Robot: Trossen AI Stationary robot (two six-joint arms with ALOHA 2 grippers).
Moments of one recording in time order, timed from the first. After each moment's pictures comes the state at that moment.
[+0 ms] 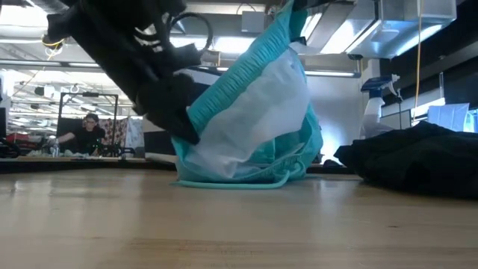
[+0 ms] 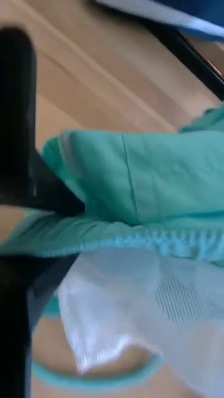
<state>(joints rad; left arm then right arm) -0.28 1.68 0.84 -0.20 -0.75 -0.54 0.27 1.38 1.00 0.33 1.29 -0.48</state>
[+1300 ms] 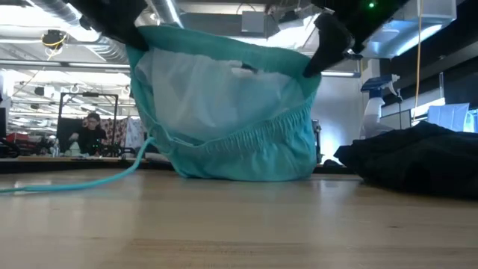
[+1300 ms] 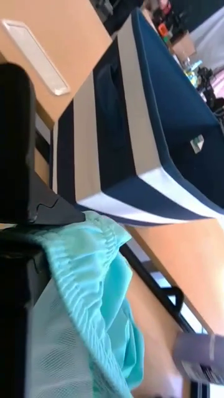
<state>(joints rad) -0.22 0.98 0.84 -0.74 -1.15 -0.52 0.27 1.39 0.97 -0.47 0.82 0.36</state>
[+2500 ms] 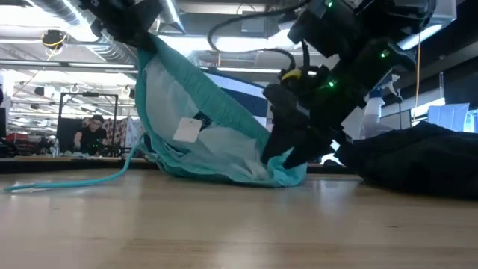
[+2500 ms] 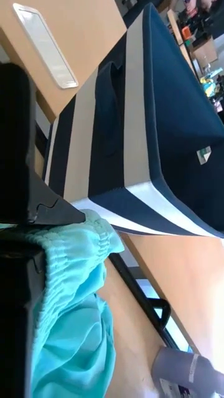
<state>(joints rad) -0.06 0.99 0.84 -0.57 -1.06 -0.43 0.23 1.82 0.90 -0.01 0.49 0.86</state>
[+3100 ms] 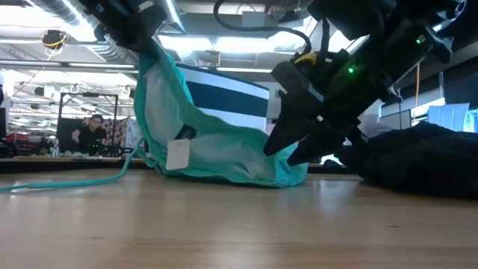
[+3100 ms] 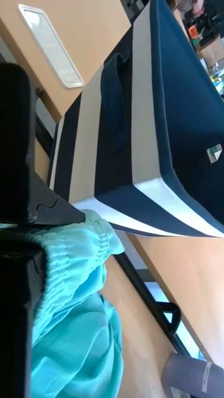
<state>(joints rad) -0.03 1.01 0.84 -0.56 -1.03 -0.43 0.35 1.82 0.90 0.01 0.59 0.99</state>
